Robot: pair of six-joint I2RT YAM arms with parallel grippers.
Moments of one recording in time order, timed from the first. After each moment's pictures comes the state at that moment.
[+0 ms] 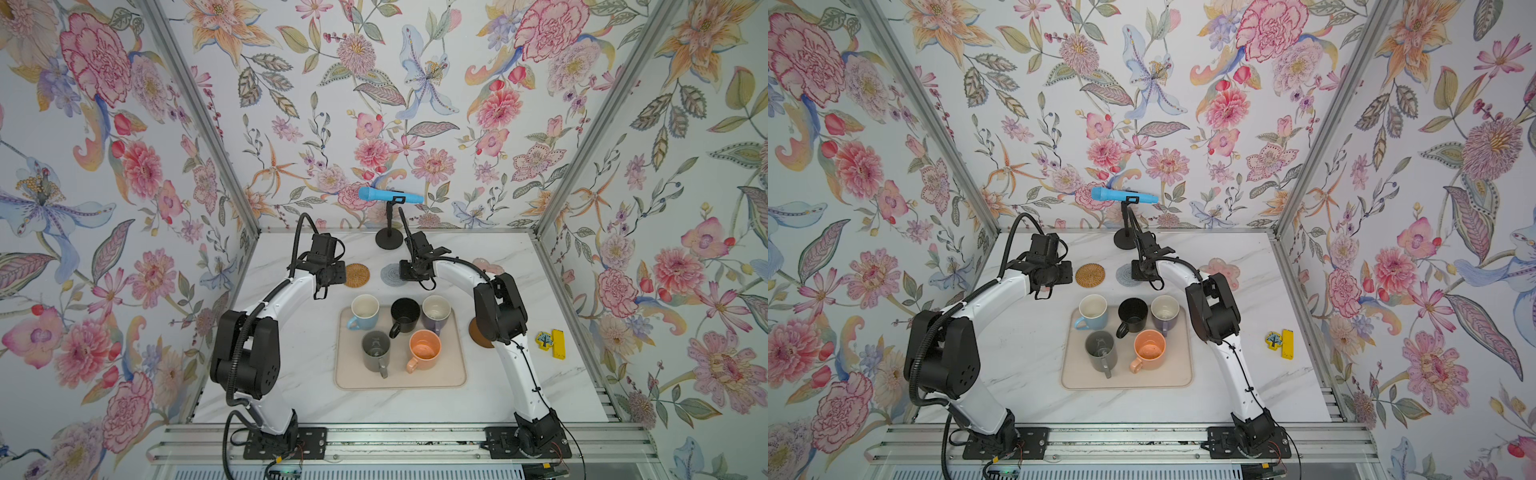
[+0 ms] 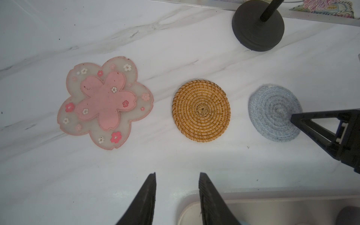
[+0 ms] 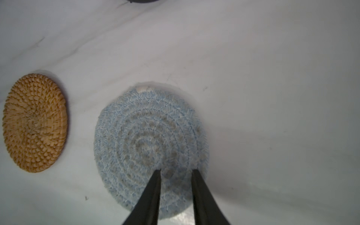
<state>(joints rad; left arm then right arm) -0.25 1.71 1.27 -0.46 -0.11 -0.26 0.54 2.43 2.00 -0.57 -0.06 0.43</state>
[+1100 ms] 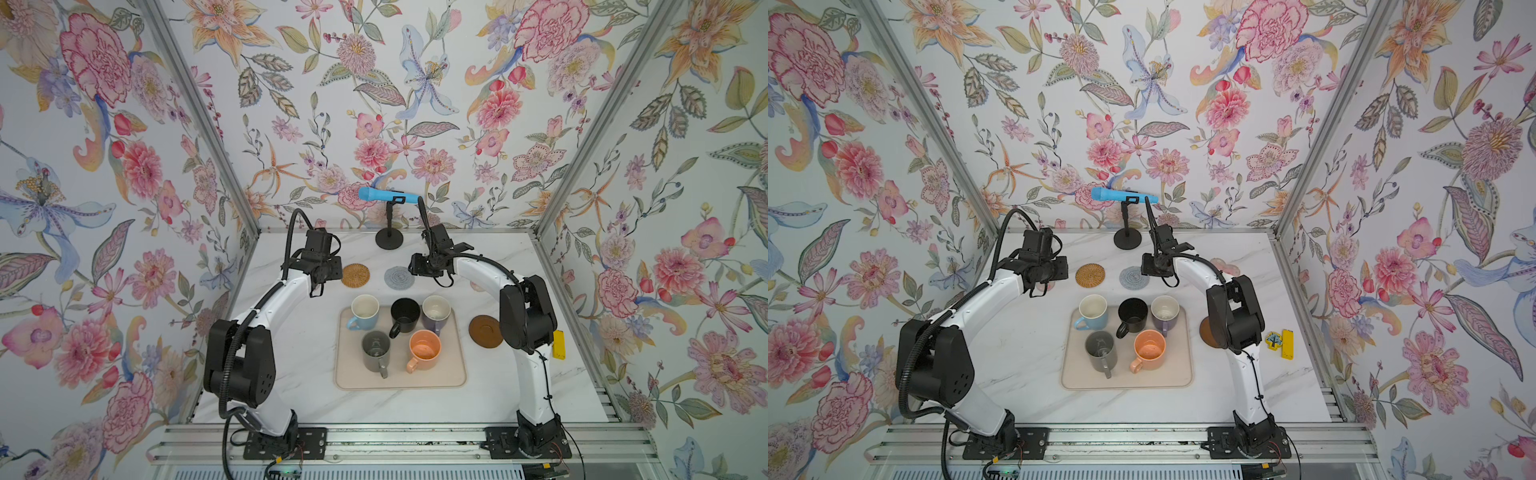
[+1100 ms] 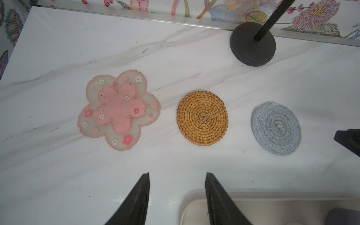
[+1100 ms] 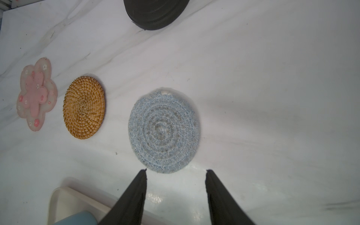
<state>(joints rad) -0.24 1.64 1.29 -0.49 -0.11 -0.27 0.48 2.18 1.76 -0.53 -0.14 0.42</state>
